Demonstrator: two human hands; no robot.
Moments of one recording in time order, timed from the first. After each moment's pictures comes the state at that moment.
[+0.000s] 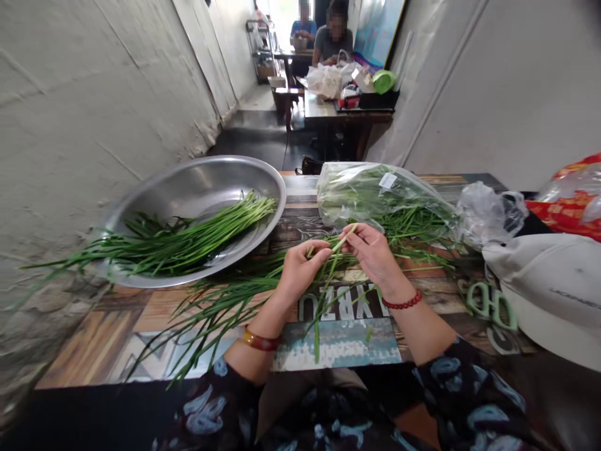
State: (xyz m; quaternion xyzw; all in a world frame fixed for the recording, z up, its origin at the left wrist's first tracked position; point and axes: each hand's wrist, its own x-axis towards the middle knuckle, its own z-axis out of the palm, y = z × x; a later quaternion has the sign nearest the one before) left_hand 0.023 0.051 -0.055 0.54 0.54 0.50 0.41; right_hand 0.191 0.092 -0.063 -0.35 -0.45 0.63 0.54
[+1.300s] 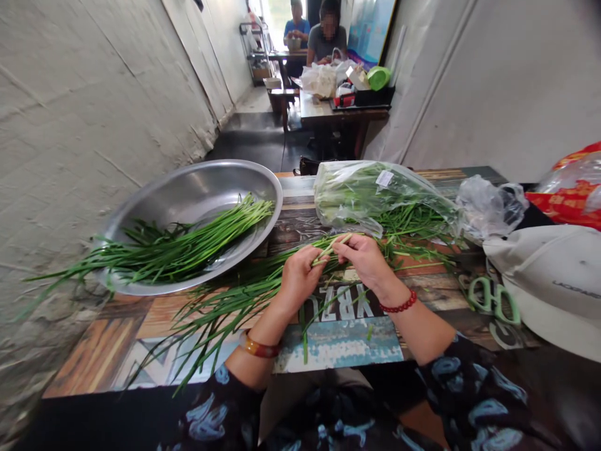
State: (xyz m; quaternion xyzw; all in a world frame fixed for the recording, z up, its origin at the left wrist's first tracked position) left_hand 0.017 0.052 -0.072 0.74 0.51 0.40 0.18; right_hand 0.178 0.087 -0.073 -0.38 -0.49 0.60 0.50
